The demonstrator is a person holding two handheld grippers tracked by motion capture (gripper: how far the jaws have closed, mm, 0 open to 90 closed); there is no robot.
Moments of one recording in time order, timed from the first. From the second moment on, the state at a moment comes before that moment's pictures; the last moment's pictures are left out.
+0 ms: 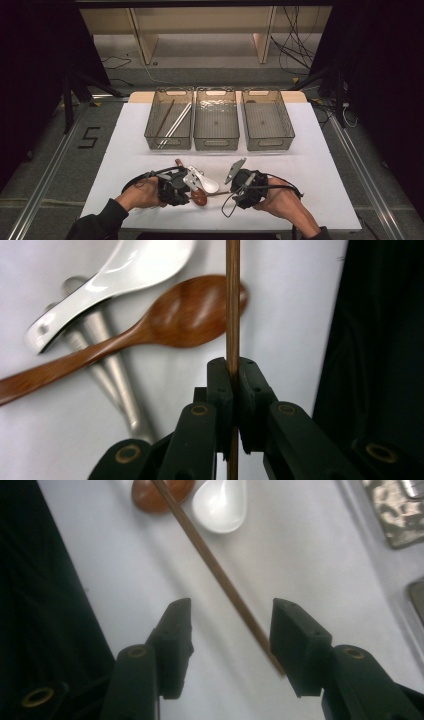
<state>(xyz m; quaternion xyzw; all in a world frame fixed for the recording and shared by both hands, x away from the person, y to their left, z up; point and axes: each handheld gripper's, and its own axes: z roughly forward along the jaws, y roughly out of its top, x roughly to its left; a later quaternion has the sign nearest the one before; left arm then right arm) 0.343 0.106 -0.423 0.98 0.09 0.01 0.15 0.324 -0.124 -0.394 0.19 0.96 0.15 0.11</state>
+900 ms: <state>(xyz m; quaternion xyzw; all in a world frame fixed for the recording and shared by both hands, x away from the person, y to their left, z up) 0.373 0.145 -0.413 0.95 0.24 0.05 0.21 0.327 -0.173 -0.401 0.35 0.88 0.29 0.12</state>
